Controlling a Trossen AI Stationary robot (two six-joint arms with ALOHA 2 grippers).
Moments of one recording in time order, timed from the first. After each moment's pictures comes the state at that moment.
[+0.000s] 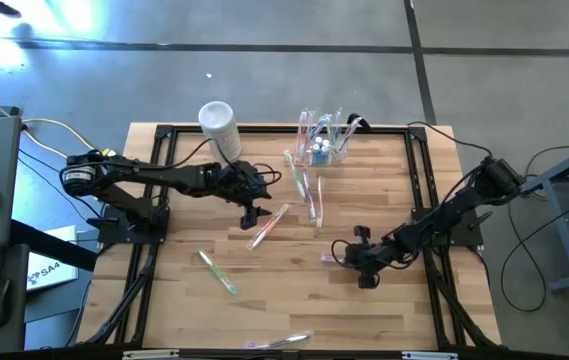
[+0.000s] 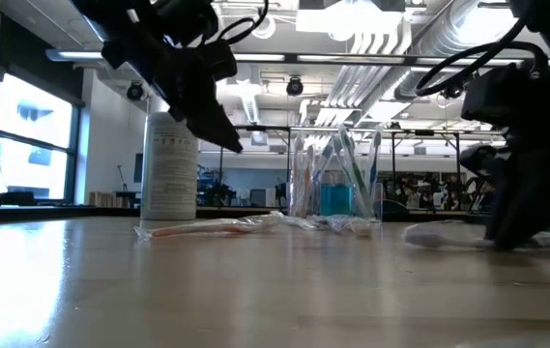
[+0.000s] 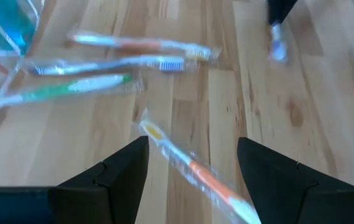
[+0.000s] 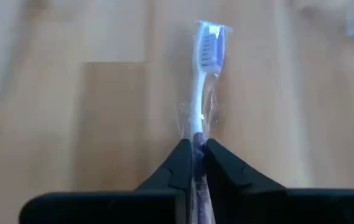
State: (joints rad) left arm 0.16 1.41 0.83 -0.08 0.14 0.02; right arm 0.51 1.50 0.49 -0.09 0.29 0.44
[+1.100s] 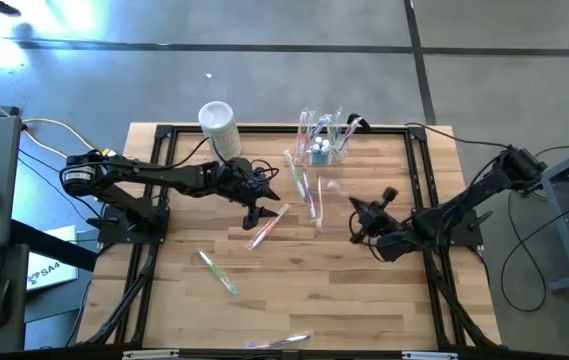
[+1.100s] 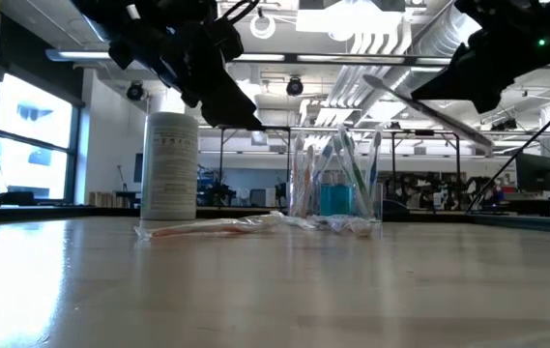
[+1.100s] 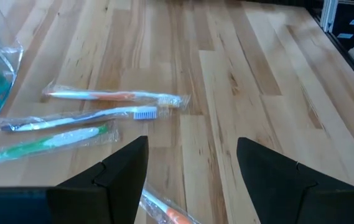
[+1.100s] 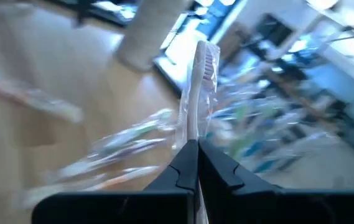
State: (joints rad) left arm 0.15 1.41 0.83 0.06 0.25 0.02; right arm 0.51 1.15 0.49 -0.03 1.25 0.11
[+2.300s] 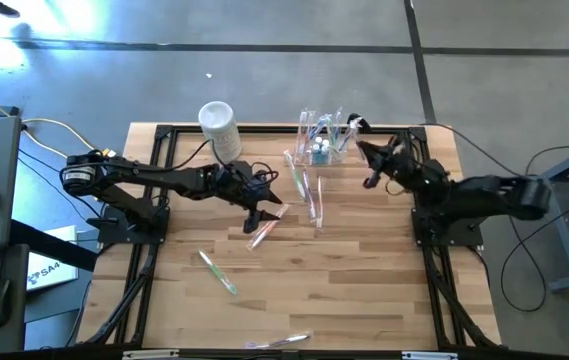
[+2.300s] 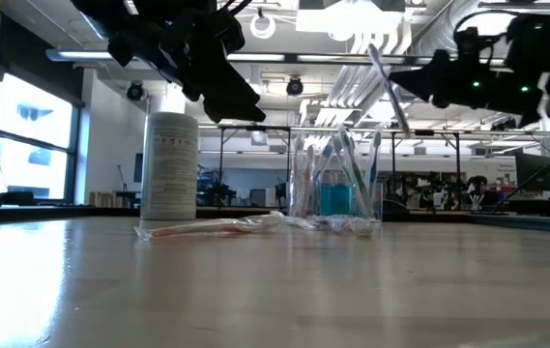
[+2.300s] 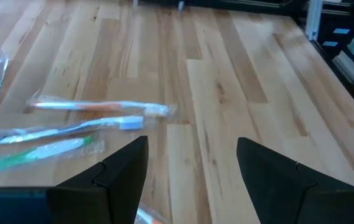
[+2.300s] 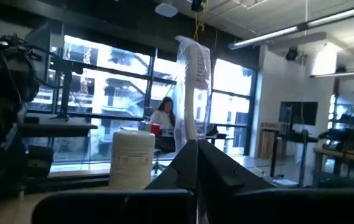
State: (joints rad) left arm 0.12 1.41 0.83 0.10 0.25 0.00; right arm -0.59 1.18 0.08 1.49 -0.09 -0.08
